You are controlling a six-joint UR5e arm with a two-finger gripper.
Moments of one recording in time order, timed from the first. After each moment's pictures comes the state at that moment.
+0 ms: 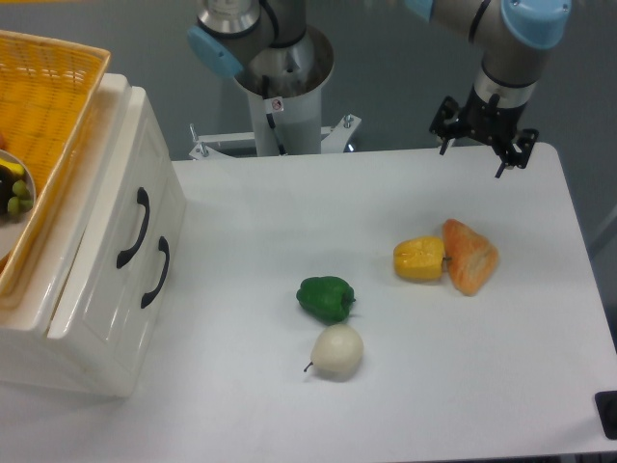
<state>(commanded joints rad) 2.91 -1.70 -1.71 -1.31 1.54 1.39</state>
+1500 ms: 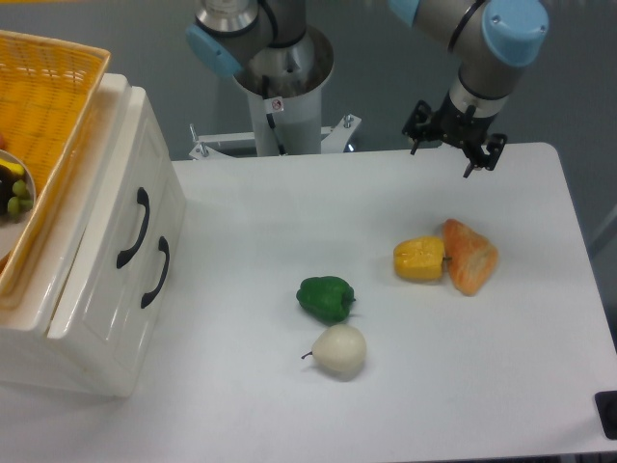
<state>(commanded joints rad) 2.87 -1.68 -1.75 -1.39 1.53 1.16</state>
